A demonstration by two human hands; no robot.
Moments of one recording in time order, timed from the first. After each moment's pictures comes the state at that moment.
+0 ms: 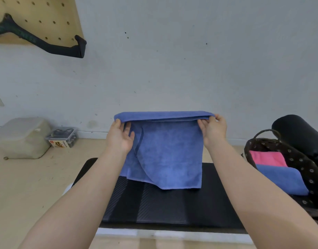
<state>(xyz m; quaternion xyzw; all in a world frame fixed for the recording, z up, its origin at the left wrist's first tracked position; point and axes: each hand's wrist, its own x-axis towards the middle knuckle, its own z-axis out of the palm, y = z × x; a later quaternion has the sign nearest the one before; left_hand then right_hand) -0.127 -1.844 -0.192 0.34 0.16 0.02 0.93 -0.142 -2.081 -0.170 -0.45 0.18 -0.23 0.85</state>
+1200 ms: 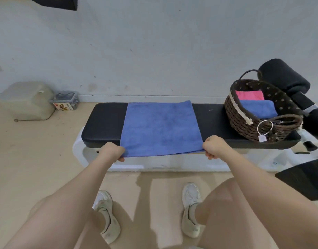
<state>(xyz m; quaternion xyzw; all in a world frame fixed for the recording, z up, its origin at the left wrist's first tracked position) -0.343 -1.785 -0.312 0.89 0.24 -0.19 0.35 -0.369 -2.103 -0.300 -0.91 0.22 0.17 0.31</state>
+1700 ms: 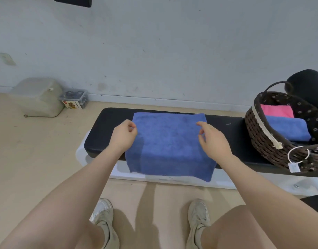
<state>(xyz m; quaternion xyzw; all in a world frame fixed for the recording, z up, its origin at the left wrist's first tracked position) -0.268 -1.794 -0.297 0.91 0.07 0.02 0.40 -0.295 -2.072 -0.301 -0.98 -0.03 -0.07 0.19</state>
